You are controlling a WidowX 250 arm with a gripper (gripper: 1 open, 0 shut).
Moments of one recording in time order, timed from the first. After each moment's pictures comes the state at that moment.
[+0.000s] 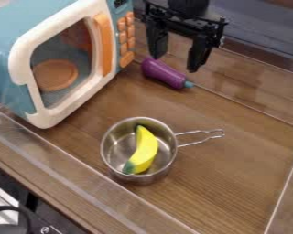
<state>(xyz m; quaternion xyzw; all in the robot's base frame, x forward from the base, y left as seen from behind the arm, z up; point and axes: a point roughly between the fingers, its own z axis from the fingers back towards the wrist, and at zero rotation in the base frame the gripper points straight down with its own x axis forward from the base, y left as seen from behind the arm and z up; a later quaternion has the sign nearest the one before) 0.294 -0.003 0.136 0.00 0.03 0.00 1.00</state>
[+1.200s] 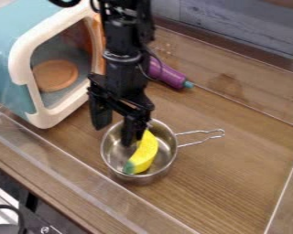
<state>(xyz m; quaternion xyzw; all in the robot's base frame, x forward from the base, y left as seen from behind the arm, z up) 0.211 0.036 0.063 -0.01 0.08 -0.05 1.00</state>
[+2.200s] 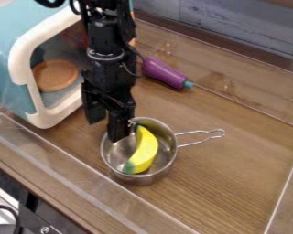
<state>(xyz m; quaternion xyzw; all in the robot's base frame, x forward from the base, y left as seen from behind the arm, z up) 0.218 0.053 0.053 -0.02 0.06 -0.13 0.99</state>
